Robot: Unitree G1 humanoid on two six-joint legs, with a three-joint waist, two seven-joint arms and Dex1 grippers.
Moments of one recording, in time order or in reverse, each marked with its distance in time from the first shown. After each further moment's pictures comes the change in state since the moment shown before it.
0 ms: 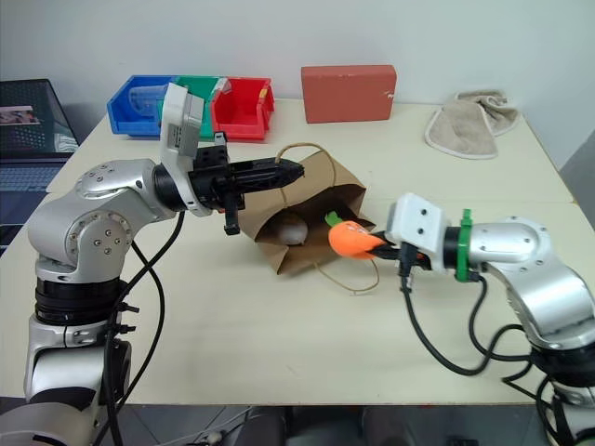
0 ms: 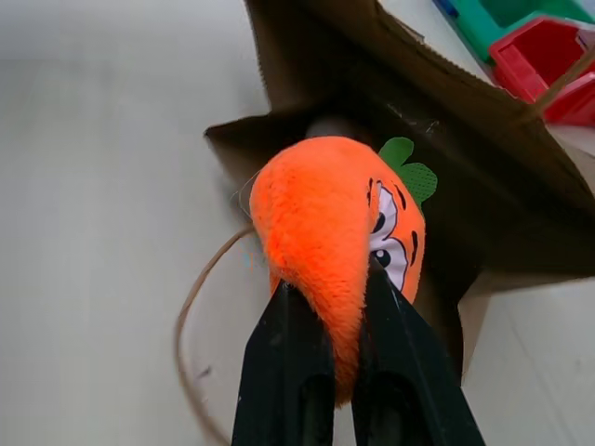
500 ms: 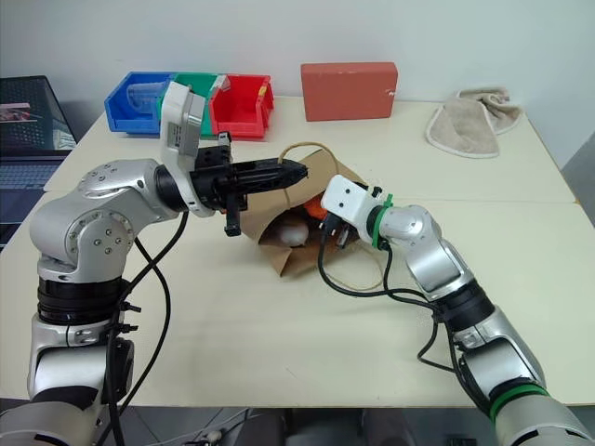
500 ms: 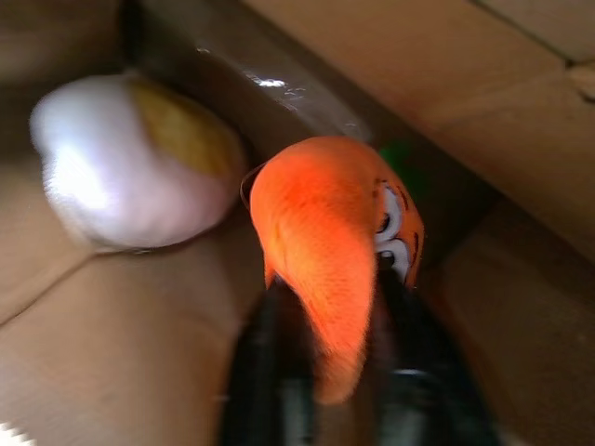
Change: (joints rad) left arm 0.003 -0.013 0.000 -0.010 -0.021 0.024 0.005; right arm -0.205 0.369 0.194 0.463 -0.362 -0.149 -0.307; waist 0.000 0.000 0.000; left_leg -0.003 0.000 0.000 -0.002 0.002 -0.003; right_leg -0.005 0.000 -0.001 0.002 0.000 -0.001
